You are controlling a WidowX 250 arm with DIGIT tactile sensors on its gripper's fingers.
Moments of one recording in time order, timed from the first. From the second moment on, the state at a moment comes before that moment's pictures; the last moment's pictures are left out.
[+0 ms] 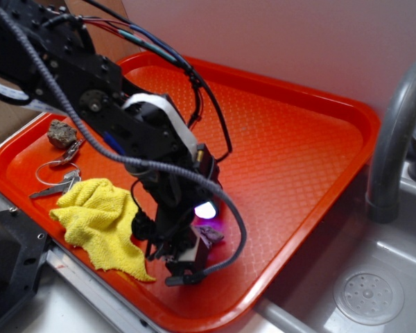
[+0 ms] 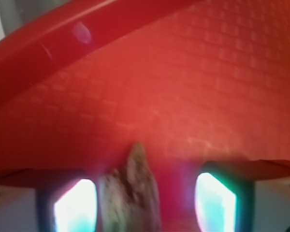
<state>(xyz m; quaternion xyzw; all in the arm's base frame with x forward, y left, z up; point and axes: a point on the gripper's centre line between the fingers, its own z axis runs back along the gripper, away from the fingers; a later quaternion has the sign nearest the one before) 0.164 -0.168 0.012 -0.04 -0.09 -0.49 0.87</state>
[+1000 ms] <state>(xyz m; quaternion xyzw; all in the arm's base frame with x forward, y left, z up) 0.159 -0.095 0.093 -0.01 -0.08 -0.33 0.94</state>
